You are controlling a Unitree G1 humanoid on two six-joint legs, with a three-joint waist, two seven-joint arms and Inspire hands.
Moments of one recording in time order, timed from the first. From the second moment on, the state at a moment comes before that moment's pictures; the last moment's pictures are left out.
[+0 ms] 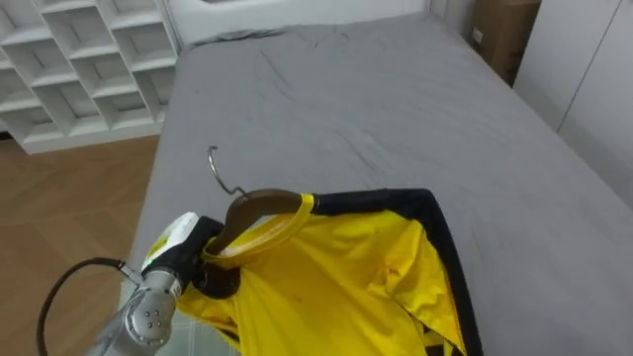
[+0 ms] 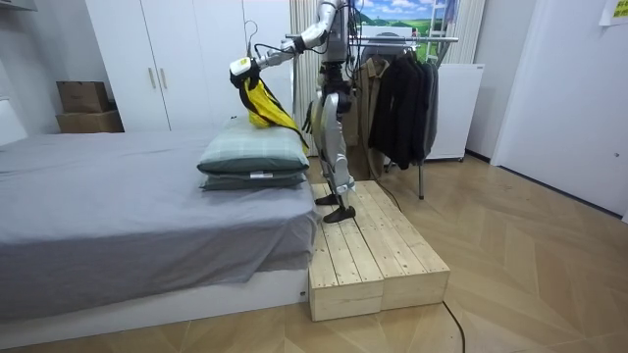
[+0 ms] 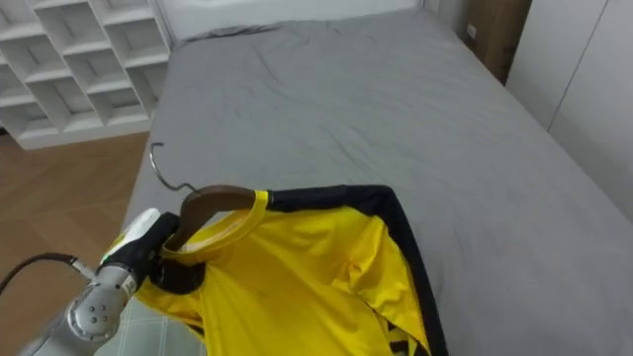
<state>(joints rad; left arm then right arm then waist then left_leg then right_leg) -0.37 0.37 -0.23 0.65 0.39 -0.01 0.05 -0.02 -0.31 0.03 1.33 0.44 0.00 0.26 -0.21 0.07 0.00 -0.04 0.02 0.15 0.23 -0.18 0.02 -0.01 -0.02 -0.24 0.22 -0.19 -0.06</state>
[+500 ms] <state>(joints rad) -0.29 0.40 -0.23 0.49 0.37 0.03 -0.04 0.06 -0.32 -0.12 1.33 0.27 0.02 0.22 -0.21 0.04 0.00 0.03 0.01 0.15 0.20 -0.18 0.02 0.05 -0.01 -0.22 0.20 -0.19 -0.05</state>
